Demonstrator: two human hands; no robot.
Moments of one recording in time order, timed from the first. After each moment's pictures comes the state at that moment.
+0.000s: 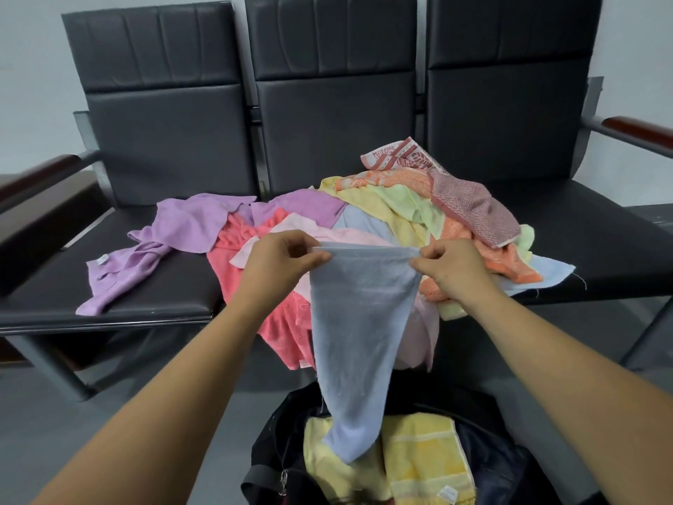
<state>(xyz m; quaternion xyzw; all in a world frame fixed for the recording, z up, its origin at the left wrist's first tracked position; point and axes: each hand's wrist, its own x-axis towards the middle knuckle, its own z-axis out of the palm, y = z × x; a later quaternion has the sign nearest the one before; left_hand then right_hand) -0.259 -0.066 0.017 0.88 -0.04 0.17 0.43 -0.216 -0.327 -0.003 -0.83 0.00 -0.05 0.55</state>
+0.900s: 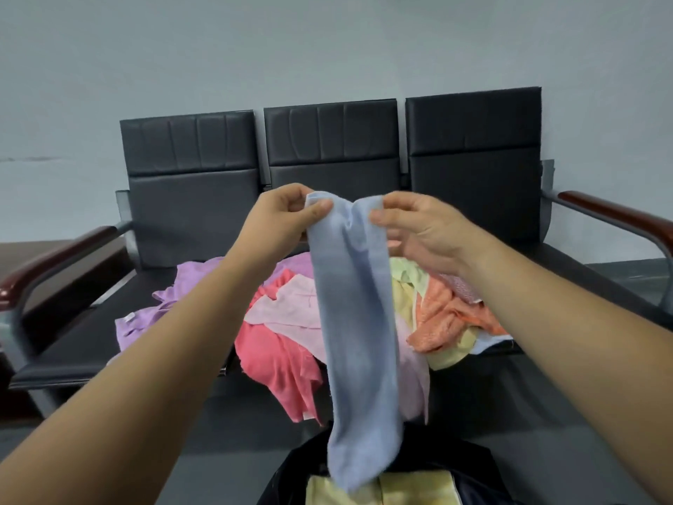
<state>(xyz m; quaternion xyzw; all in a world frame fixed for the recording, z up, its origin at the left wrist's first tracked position) -0.294 -0.086 0.186 0.78 -0.12 0.19 0.58 -0.255 -0.309 0.175 -0.64 -0.24 0.10 0.72</state>
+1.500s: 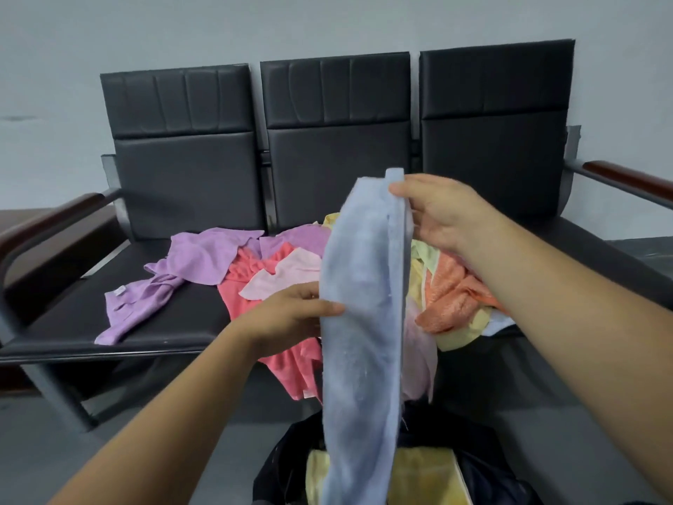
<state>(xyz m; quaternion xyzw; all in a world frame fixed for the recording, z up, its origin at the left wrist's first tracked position) -0.289 -0.066 0.043 0.70 -0.09 -0.18 0.69 -0.206 -0.298 0.144 -0.62 -0.05 0.06 0.78</state>
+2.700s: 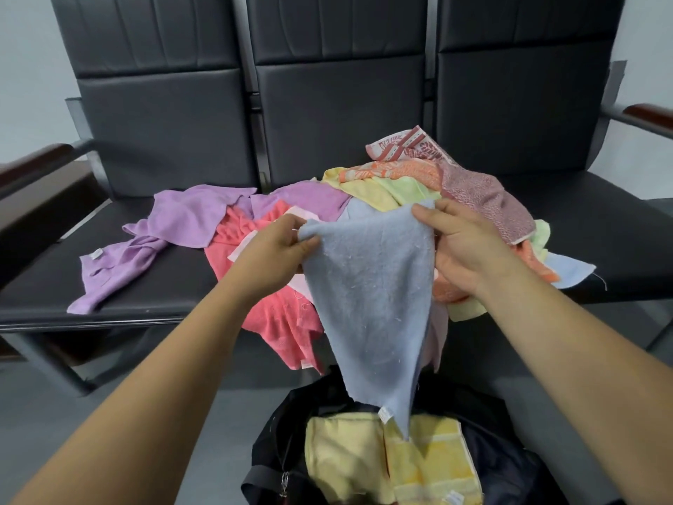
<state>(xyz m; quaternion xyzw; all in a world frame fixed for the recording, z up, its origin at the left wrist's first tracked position) -0.244 -0.057 0.030 0.87 -0.02 0.06 0.49 -0.196 -0.309 0.029 -0.58 -0.01 0.07 0.81</state>
